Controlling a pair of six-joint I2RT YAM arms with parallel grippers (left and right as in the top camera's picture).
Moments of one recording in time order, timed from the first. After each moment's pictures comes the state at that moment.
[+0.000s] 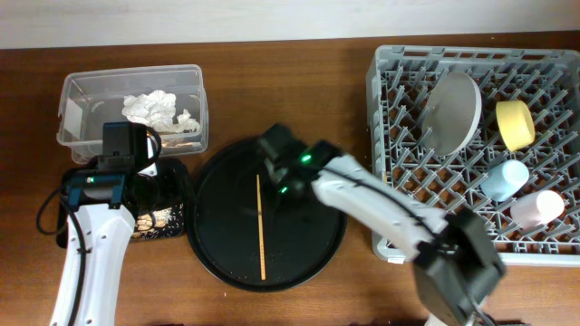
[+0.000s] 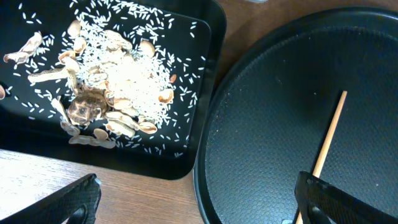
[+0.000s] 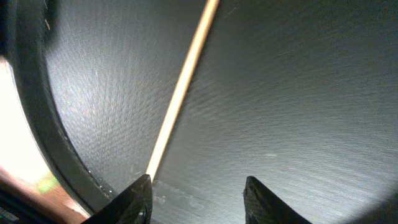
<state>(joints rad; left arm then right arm) 0.05 1.32 1.14 -1.06 -0.03 -0.26 0.75 1.89 1.45 -0.90 -0.20 0.37</state>
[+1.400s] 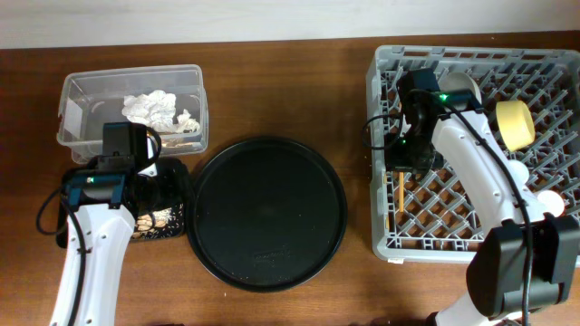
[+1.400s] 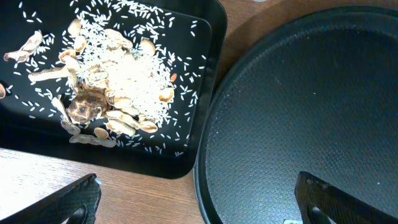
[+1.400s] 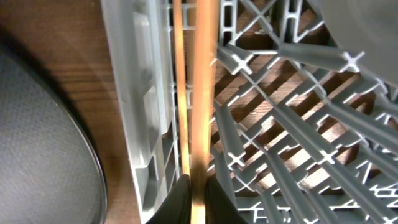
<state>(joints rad) 0.05 1.32 1.14 -1.06 -0.04 -0.26 0.13 1.77 1.48 -1.20 0.01 0.23</state>
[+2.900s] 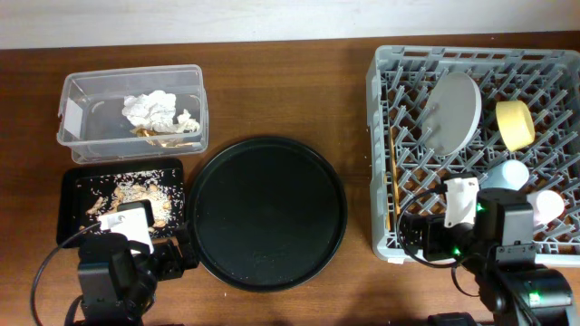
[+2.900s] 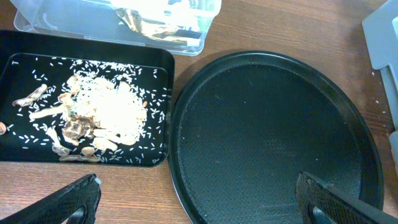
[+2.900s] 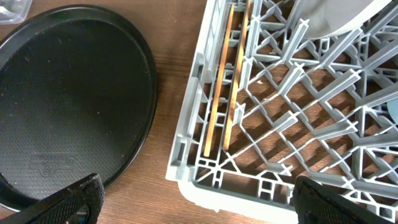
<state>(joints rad) 0.05 0.53 0.78 -0.97 0.08 -0.18 0.04 0.74 0.88 -1.03 -0.19 0.03</state>
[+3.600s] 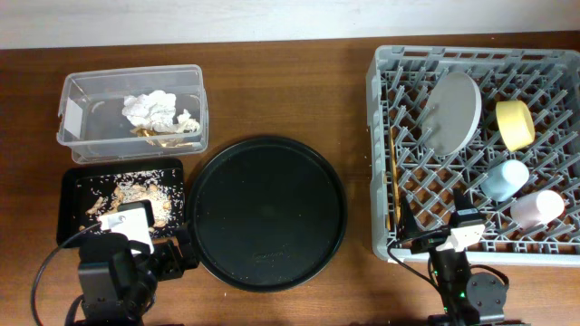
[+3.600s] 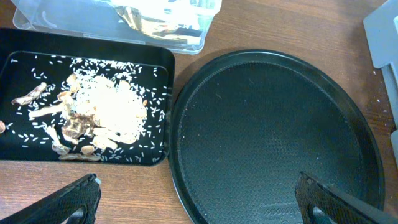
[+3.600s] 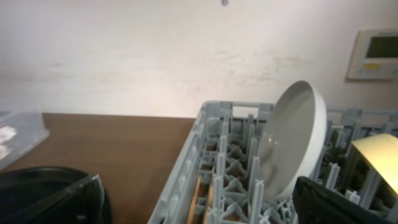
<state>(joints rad) 0.05 0.53 0.78 -0.97 0.08 -0.18 0.04 0.01 0.03 0.03 -0.06 0.03</state>
